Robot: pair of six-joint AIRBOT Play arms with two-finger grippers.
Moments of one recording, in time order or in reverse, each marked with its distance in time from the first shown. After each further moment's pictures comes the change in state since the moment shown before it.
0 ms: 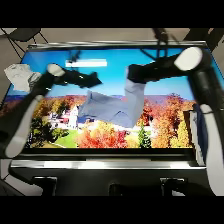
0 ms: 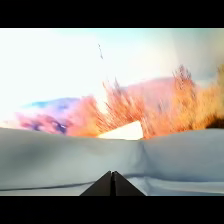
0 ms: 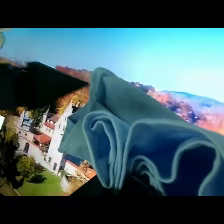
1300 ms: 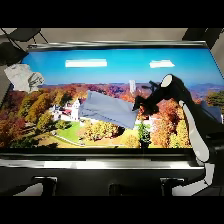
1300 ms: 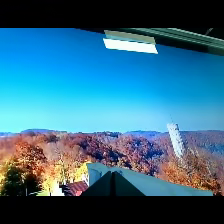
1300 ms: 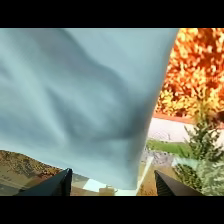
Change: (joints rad) left arm 0.400 0.464 -0.012 0.170 -0.172 0.086; right arm -0.175 -0.292 -0.225 0.022 0.235 0.158
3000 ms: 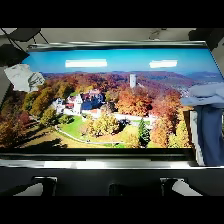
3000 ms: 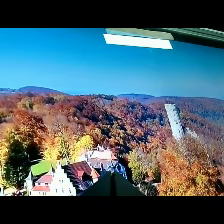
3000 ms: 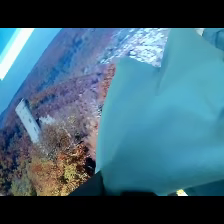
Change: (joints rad) left arm -0.003 0.000 0.000 0.003 -0.011 0.016; right arm -0.894 0.435 0.258 -0.016 0.129 -0.044
